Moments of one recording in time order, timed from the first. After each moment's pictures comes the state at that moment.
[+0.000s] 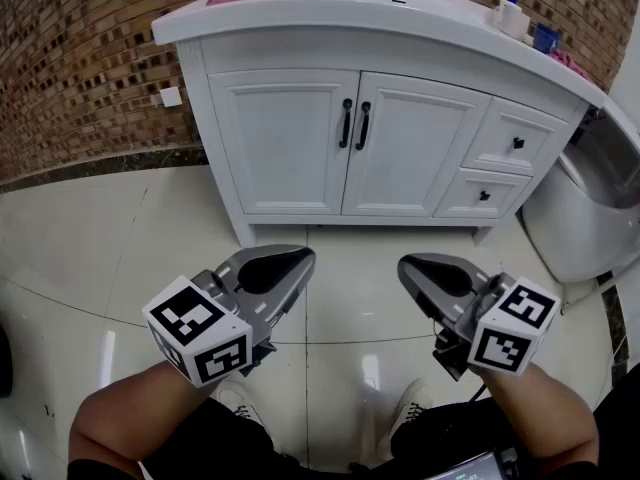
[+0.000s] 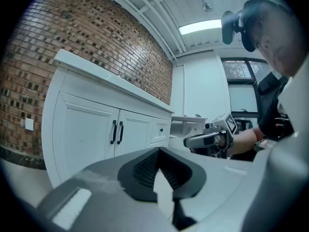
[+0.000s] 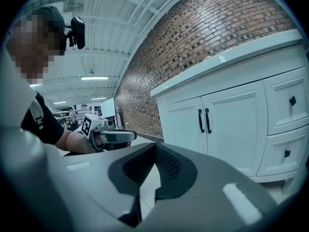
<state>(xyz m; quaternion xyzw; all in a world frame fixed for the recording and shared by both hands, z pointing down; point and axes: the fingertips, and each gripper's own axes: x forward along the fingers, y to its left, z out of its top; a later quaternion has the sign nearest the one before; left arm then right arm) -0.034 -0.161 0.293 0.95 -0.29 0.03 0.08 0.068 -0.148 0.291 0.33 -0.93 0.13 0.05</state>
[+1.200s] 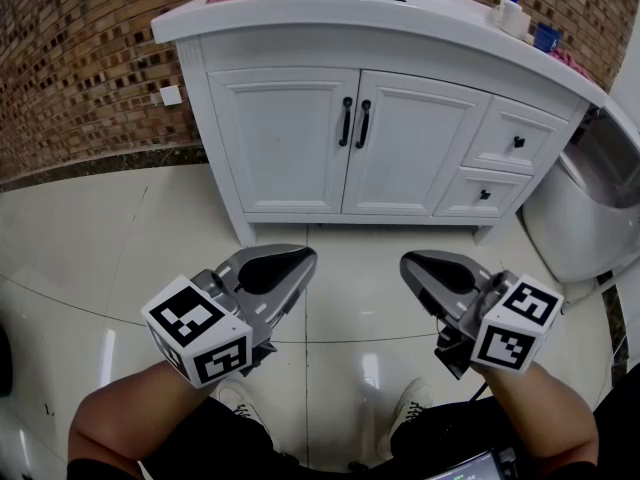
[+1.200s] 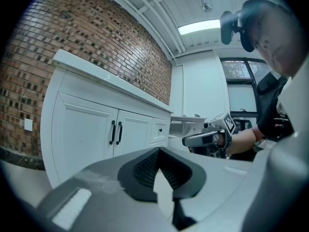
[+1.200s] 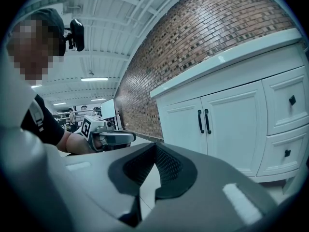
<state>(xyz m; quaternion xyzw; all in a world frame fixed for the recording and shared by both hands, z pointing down) -0.031 -0.159 0.291 0.95 -0.29 0.04 0.08 0.072 -0.149 0.286 0.33 -0.93 0.13 0.04</state>
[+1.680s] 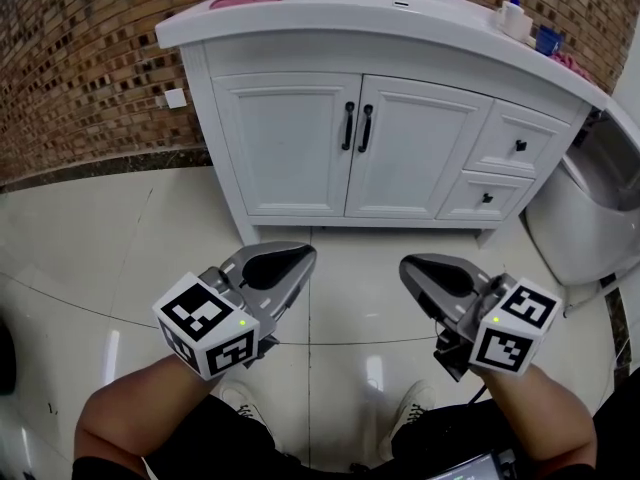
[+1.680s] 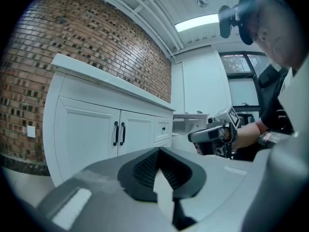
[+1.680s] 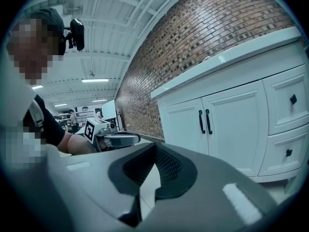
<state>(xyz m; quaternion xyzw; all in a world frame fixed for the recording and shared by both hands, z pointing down) -0.033 -0.170 0.295 0.95 -0.30 0.05 0.05 0.071 -0.148 0.284 0.33 -0.93 0.14 0.04</state>
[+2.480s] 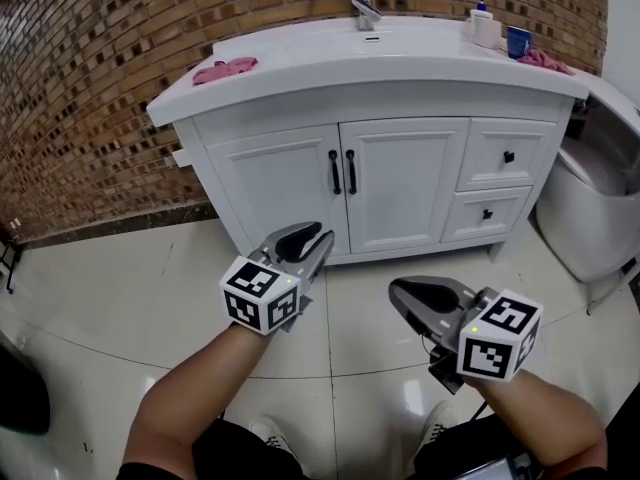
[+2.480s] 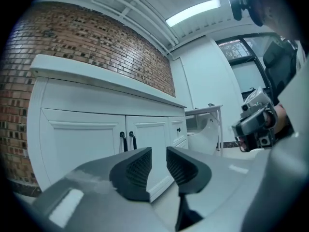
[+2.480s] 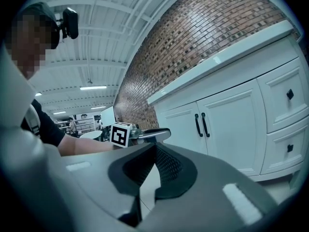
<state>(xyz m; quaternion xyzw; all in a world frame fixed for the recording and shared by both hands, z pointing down) 0.007 -0.286 0.293 0.93 -0.35 0.06 -0.02 0.084 -0.160 0.277 0.33 -0.93 0.15 0.00</state>
